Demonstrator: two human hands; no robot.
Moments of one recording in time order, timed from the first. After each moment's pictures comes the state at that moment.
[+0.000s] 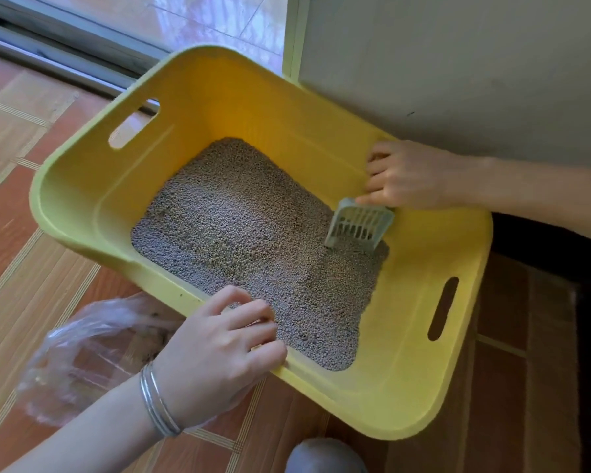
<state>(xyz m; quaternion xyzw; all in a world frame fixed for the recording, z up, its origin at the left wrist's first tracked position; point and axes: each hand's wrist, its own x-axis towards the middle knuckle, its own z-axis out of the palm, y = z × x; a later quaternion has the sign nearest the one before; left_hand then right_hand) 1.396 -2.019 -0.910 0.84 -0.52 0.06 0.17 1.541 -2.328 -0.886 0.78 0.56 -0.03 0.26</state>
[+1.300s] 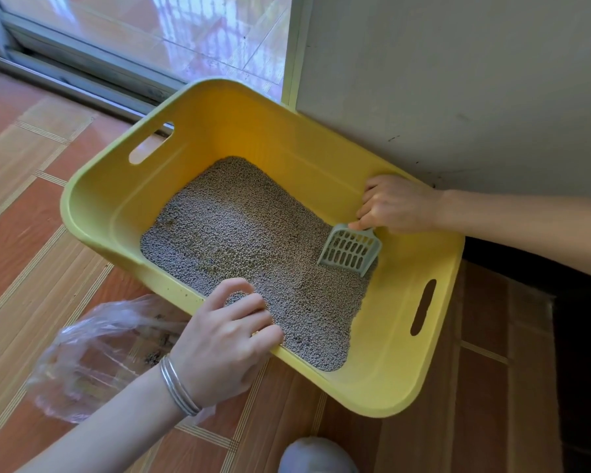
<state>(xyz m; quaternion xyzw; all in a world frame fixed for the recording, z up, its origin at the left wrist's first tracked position) 1.390 -2.023 -0.905 0.87 -0.46 0.08 0.13 1.530 -2.327 -0.895 0.83 0.46 -0.18 0.26</state>
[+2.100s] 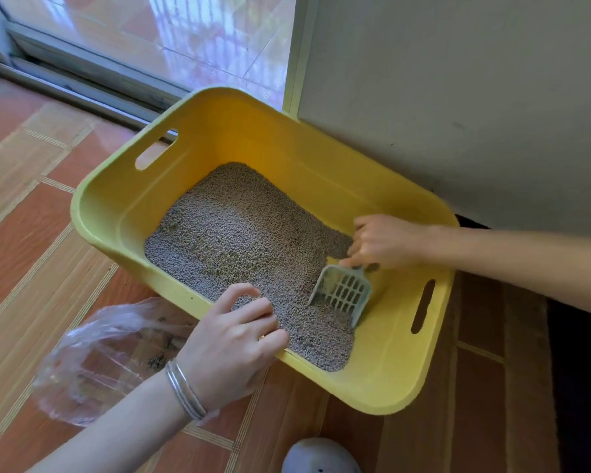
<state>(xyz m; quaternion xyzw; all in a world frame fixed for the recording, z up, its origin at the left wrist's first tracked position) 1.387 -2.023 -0.903 0.87 -0.48 0.06 0.14 1.493 -2.308 -0.912 0.81 0.49 -0.26 0.22</state>
